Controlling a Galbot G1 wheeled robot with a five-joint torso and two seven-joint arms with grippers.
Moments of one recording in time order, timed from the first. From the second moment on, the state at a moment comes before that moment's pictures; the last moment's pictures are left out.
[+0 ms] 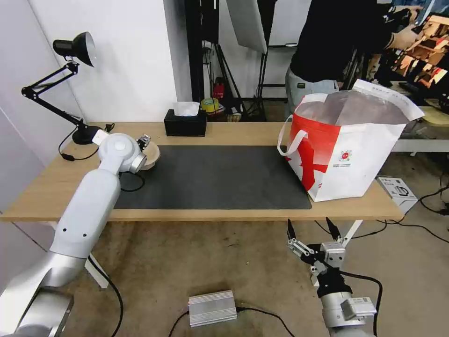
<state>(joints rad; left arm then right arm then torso) 0.40 -1.08 -0.19 -1.47 -1.67 0.17 -1.10 -1.74 1.21 0.39 2.21 0.13 0.17 0.28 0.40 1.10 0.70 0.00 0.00</state>
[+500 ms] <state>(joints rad) 0.42 -1.06 -0.20 -1.55 -1.69 0.17 -1.10 -1.74 1.21 0.39 2.21 0.13 0.17 0.28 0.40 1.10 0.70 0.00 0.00</state>
